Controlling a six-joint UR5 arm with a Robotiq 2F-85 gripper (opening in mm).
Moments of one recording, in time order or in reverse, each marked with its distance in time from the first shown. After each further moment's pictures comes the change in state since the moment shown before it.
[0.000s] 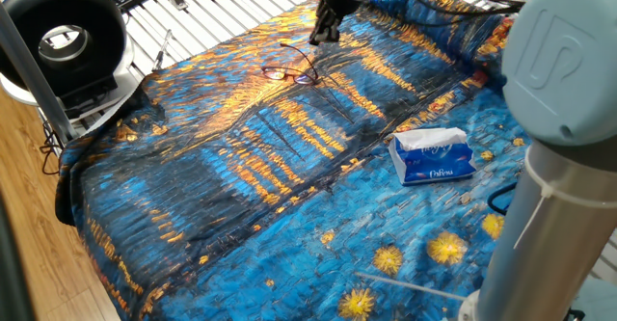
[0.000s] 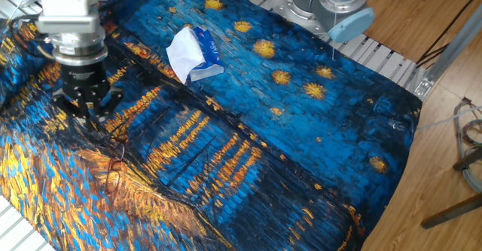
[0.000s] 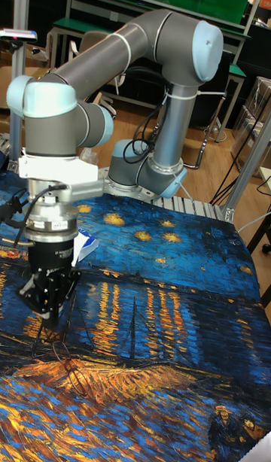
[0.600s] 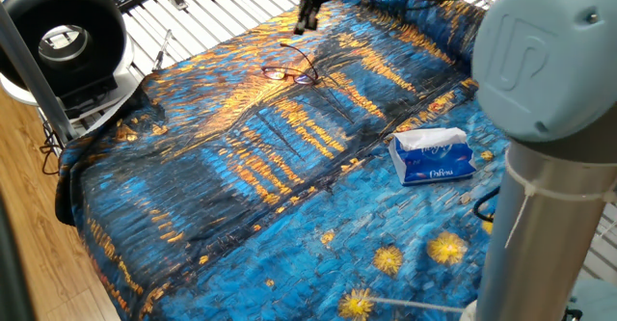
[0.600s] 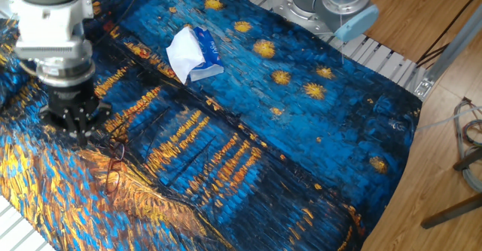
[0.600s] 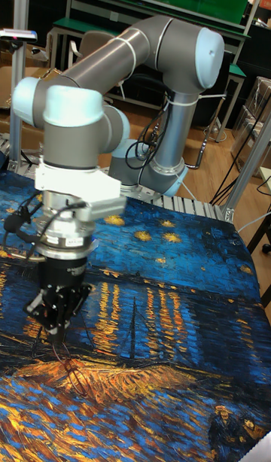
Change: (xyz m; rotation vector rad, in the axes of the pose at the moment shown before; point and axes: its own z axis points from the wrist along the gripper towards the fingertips) arm -0.037 -0.015 0.005 0.010 0.081 0.033
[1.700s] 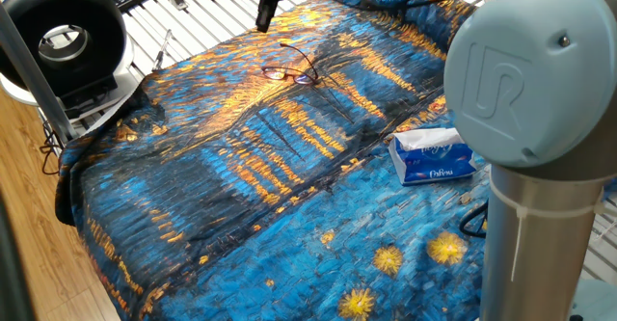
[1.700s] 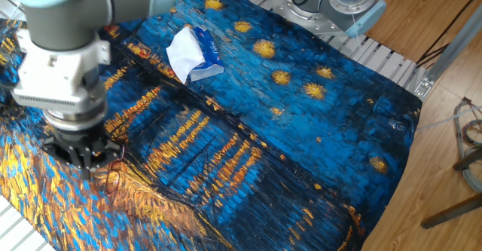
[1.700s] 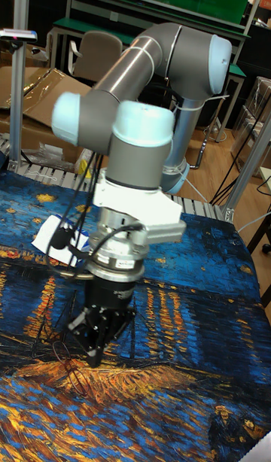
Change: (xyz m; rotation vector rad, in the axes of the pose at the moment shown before) arm -0.071 0.018 0.009 0.060 0.030 0.196
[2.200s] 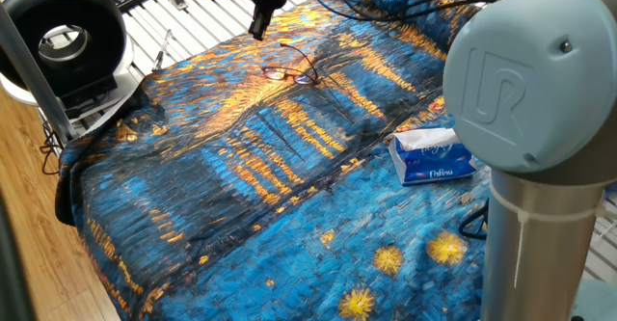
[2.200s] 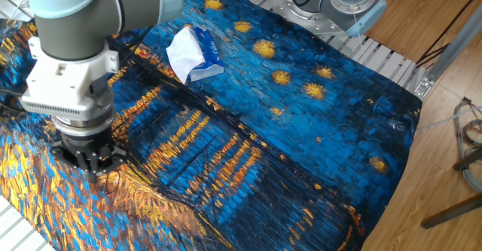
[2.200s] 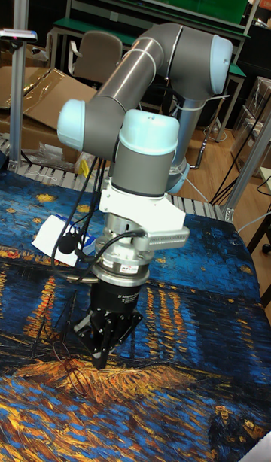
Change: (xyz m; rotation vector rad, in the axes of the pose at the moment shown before) arm 0.006 0.012 0.007 -0.018 0.022 0.074
